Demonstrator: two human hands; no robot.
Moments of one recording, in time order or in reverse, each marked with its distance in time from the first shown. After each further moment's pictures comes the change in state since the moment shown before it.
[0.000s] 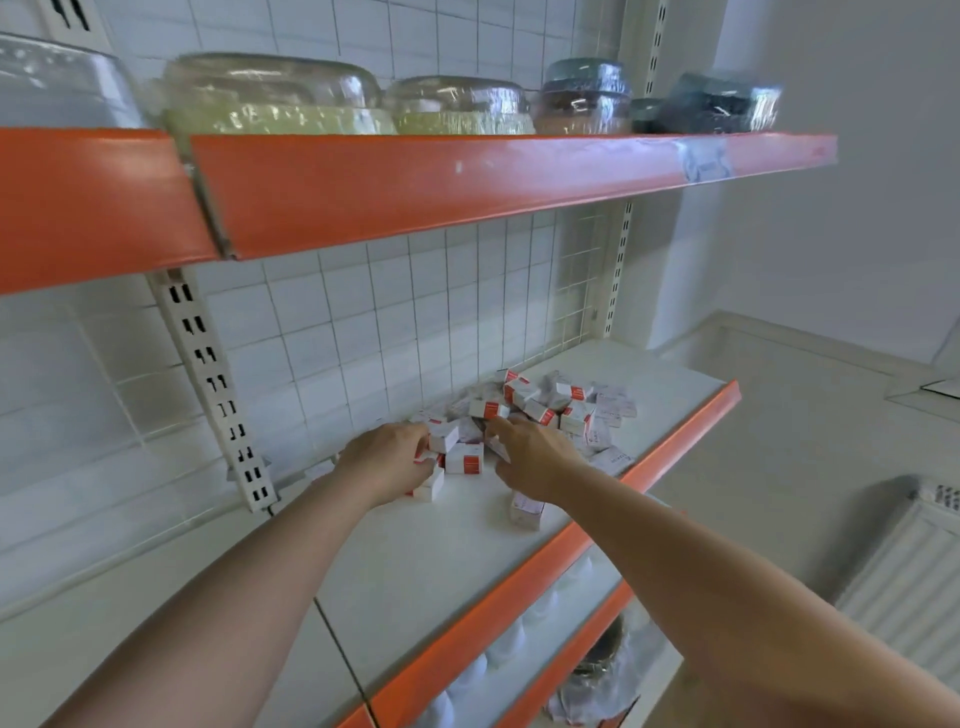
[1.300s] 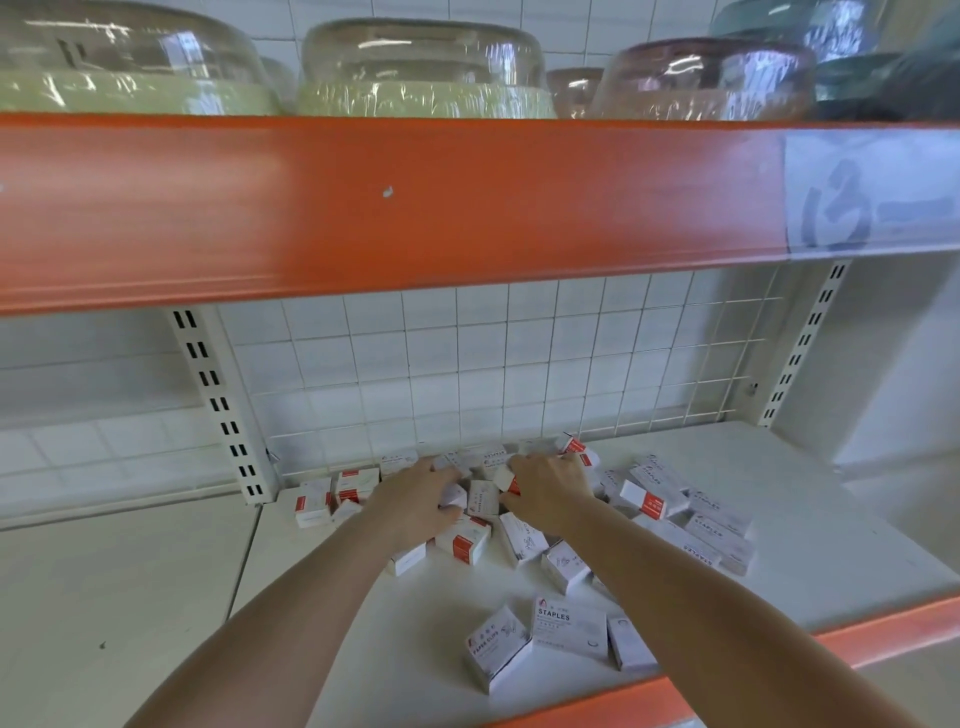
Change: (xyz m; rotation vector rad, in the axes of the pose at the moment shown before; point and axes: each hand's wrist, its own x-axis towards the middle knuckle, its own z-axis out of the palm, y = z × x) left_hand 0.097 0.027 0.061 -0.044 -0.120 -0.421; right_hand 0.167 0.082 0.044 -0.192 -0.158 -0.358
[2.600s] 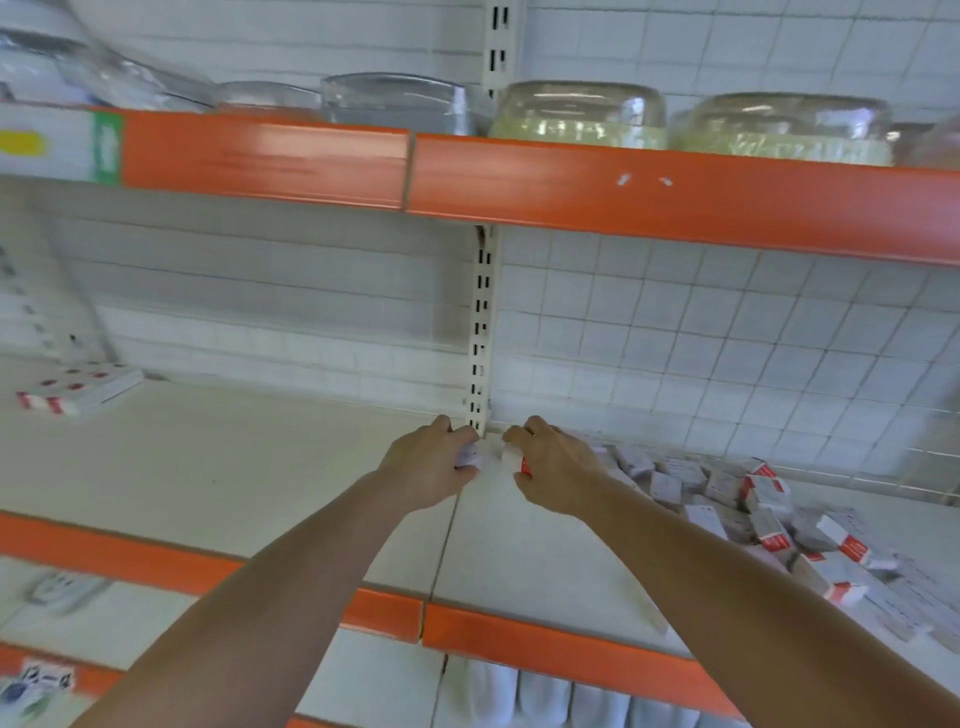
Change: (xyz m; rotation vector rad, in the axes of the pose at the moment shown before) left_hand -0.184 -0.120 -0.042 -0.008 0.273 -0.294; right_hand -0.049 -0.196 -0.051 0.081 0.170 -0.523
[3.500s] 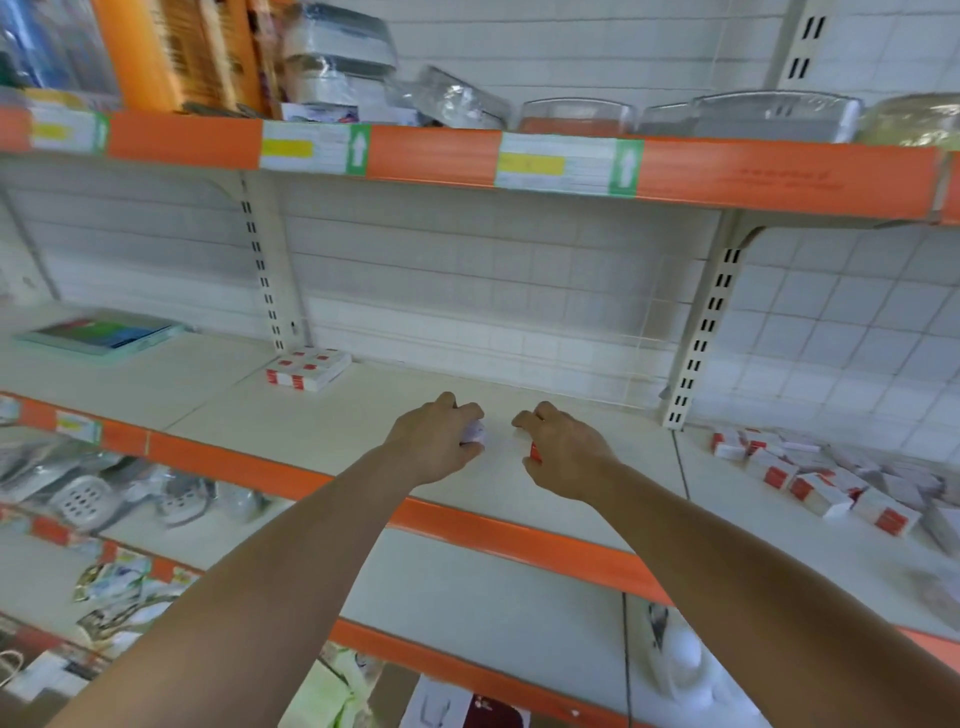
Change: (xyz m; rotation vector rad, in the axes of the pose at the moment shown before) left_hand -0.137 -0.257 -0.090 0.067 0.032 -0.084; right_hand 0.079 -0.284 0.011 0.040 0.016 -0.065
